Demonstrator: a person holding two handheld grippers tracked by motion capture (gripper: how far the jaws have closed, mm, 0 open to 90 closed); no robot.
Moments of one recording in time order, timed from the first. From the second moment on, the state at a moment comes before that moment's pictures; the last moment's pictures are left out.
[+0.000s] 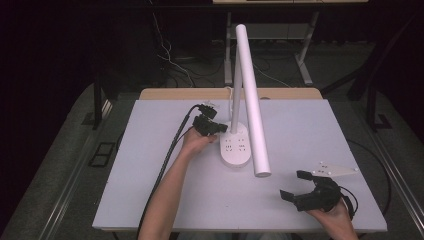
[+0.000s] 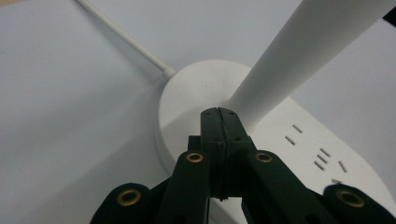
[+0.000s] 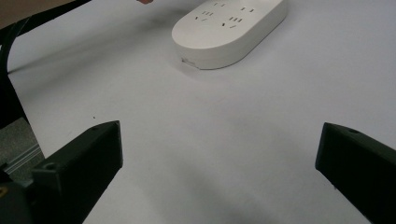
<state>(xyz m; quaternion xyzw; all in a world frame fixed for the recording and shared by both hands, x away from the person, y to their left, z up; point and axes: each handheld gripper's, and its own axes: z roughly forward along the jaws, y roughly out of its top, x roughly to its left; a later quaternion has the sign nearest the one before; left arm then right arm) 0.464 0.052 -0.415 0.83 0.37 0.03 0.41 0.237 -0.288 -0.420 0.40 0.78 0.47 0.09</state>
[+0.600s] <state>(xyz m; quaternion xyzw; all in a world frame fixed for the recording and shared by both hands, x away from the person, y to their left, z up) 0.452 0.077 -0.378 0.83 0.35 0.05 0.43 0.236 -0.288 -0.419 0.40 0.78 0.47 0.09</state>
